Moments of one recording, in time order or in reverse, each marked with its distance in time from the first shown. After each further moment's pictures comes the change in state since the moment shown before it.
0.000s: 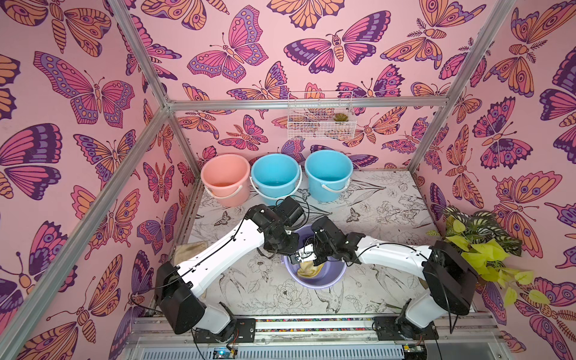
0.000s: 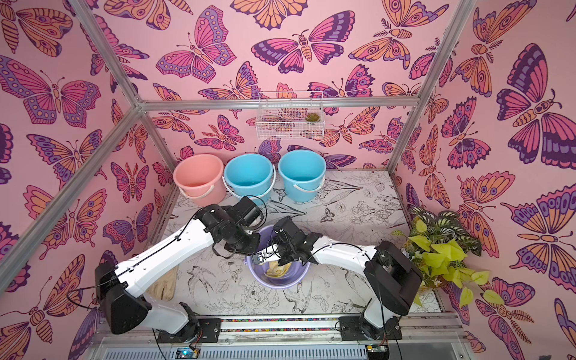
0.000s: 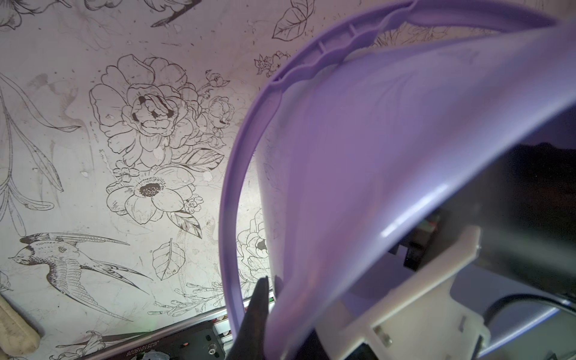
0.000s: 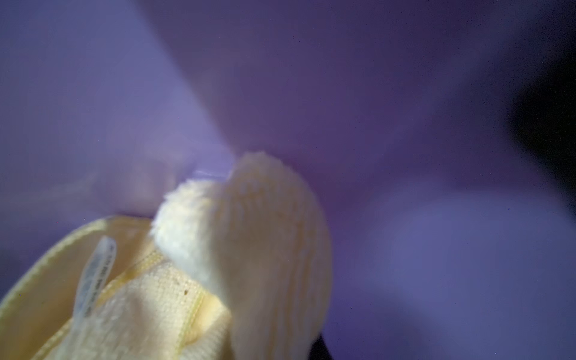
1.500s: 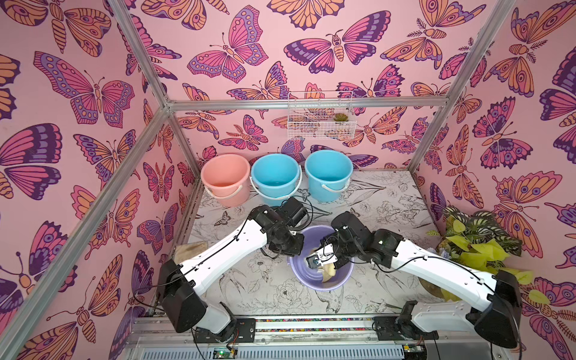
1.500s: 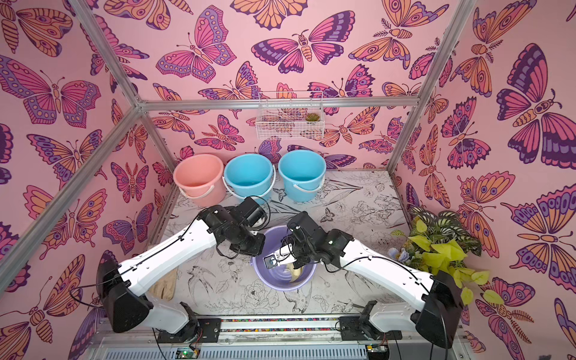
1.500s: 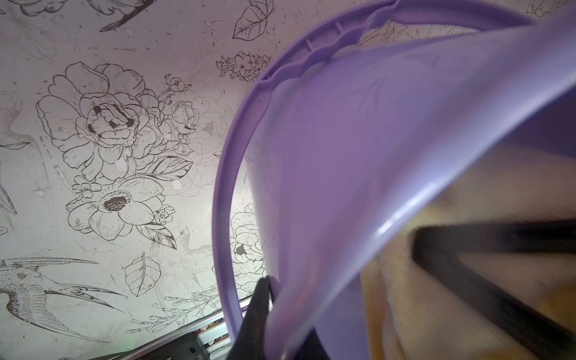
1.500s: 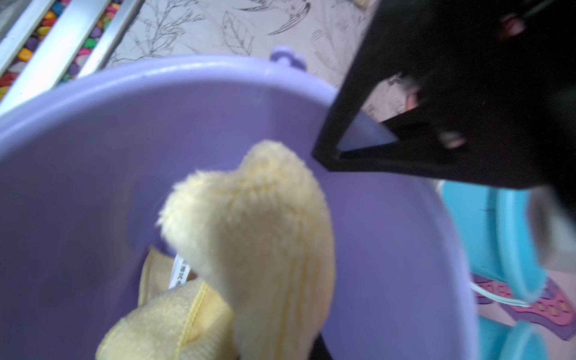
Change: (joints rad) left arm -0.020 0.014 0.000 0.048 0.070 0.023; right arm 0.002 -0.334 0.092 -0.446 -0.033 -0.016
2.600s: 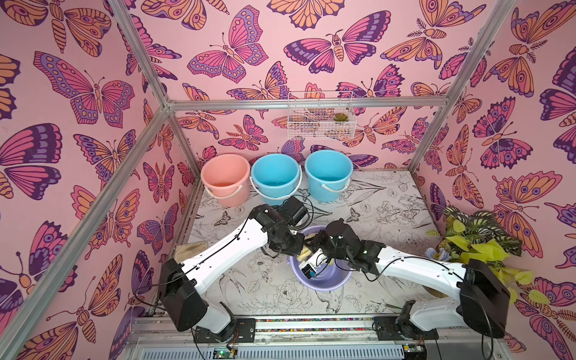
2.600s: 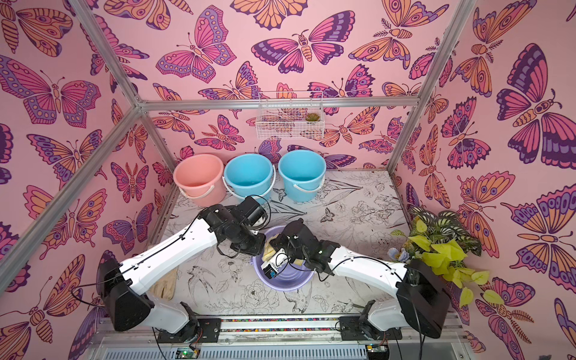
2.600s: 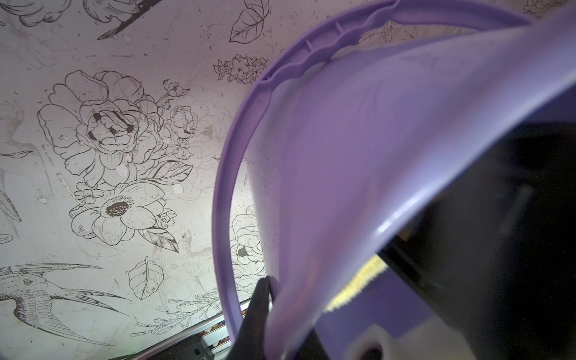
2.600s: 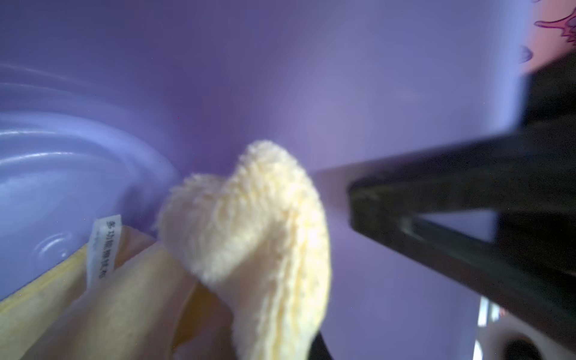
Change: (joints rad) left arm 0.001 0.011 0.011 -0.003 0.004 0.027; right arm 0.016 0.142 -0.226 0.565 0.150 -0.506
